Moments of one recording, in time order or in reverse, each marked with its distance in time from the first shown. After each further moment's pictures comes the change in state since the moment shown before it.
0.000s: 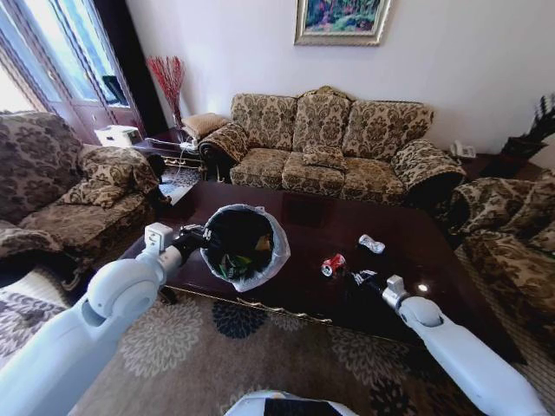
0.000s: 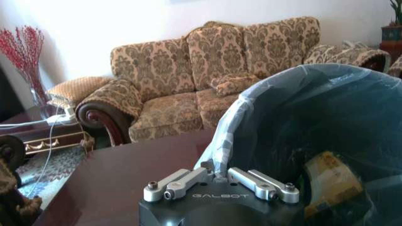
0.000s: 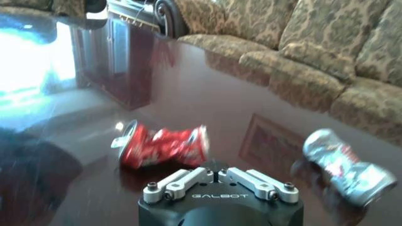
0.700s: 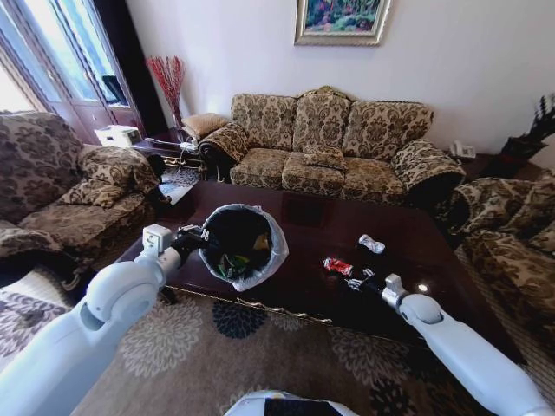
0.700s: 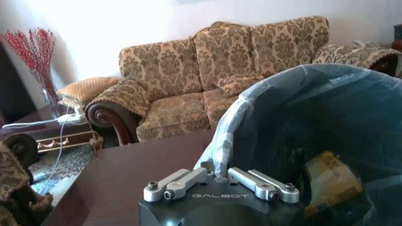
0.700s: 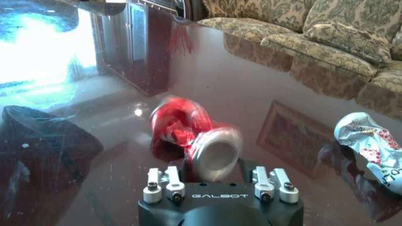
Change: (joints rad) left arm 0.013 -0.001 -0.007 -0.012 -0.003 0.000 -0.039; right arm 0.048 0.010 -0.083 -0.072 -0.014 -0.006 -0.072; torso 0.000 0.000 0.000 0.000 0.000
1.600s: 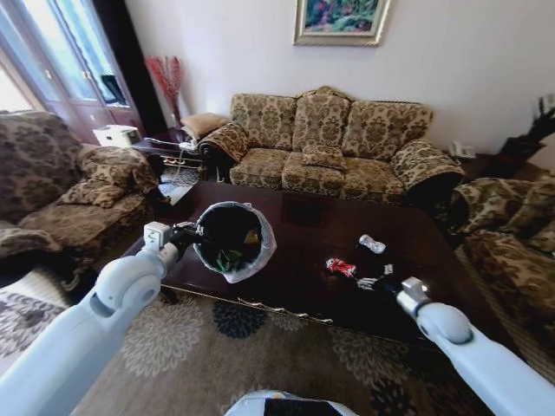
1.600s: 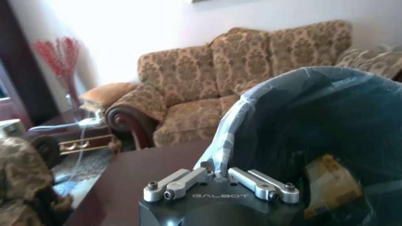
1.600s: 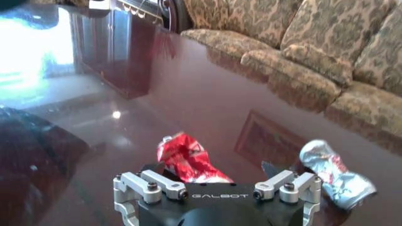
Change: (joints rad) left arm -0.018 -0.017 0.004 0.048 0.051 -0.042 0.012; right arm -0.162 -0.102 0.113 0.246 0.021 -0.080 0.156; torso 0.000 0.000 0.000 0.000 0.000
